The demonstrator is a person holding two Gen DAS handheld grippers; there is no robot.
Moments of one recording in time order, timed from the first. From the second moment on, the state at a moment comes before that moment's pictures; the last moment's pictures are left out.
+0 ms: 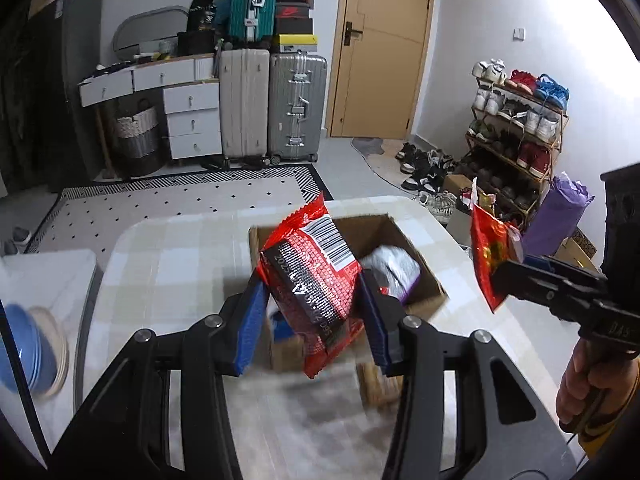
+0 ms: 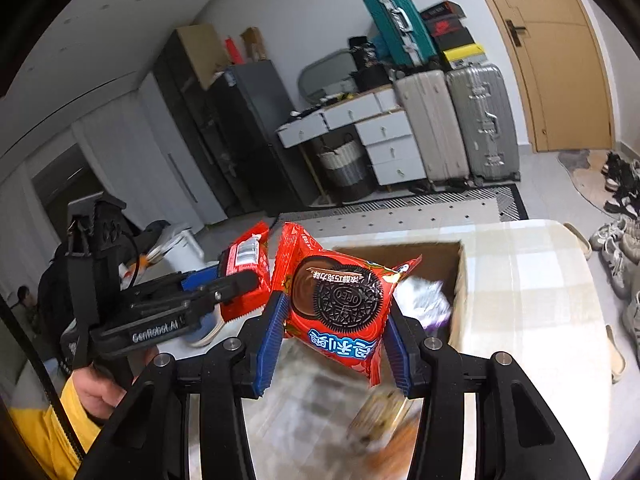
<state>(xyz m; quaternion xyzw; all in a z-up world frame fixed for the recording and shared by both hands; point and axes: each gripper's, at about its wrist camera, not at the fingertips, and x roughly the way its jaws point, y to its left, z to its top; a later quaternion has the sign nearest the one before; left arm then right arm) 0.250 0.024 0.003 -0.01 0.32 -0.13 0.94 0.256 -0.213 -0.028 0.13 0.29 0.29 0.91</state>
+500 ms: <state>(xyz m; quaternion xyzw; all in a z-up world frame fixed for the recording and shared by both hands) 0.430 0.017 -0.051 -0.05 0.44 -0.18 0.88 0.403 -0.194 -0.063 0.09 0.40 0.25 0.88</state>
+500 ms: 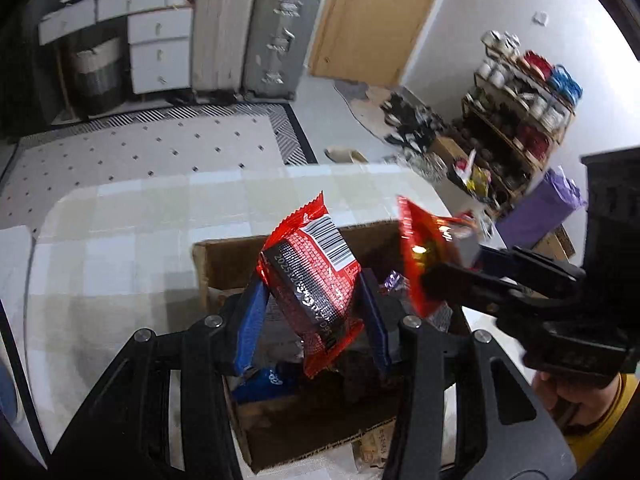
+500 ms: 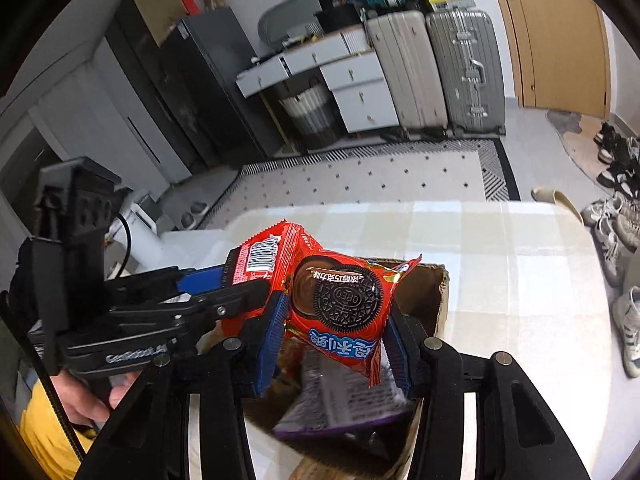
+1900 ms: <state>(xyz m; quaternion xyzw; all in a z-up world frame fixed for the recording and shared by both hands) 0.283 0.027 0.019 -0.01 0.35 -0.17 0.92 0.311 -0.201 -0.024 0.07 0.35 0.23 0.91</state>
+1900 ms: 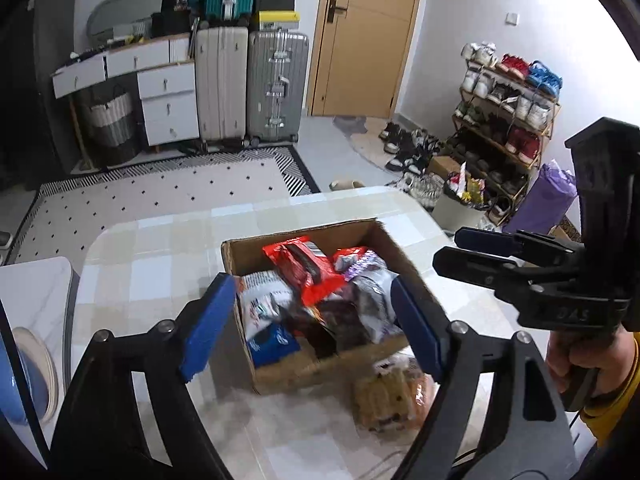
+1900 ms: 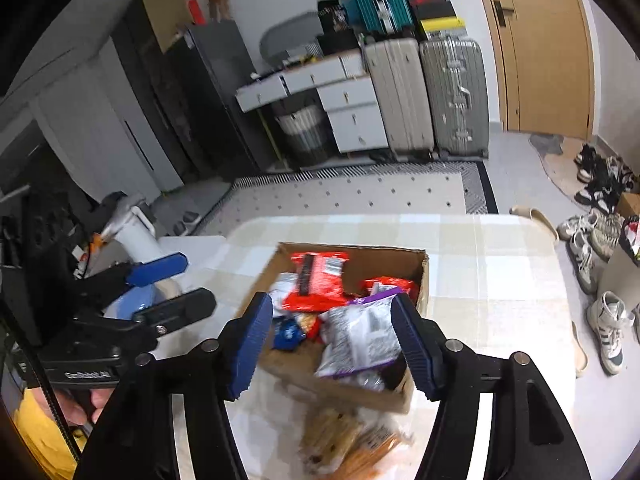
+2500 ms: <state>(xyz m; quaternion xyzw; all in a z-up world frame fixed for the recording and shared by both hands) 0.045 0.053 0.081 -0.02 0.22 -0.13 0.97 0.091 -0.205 -0.005 0.09 0.20 0.22 0.95</state>
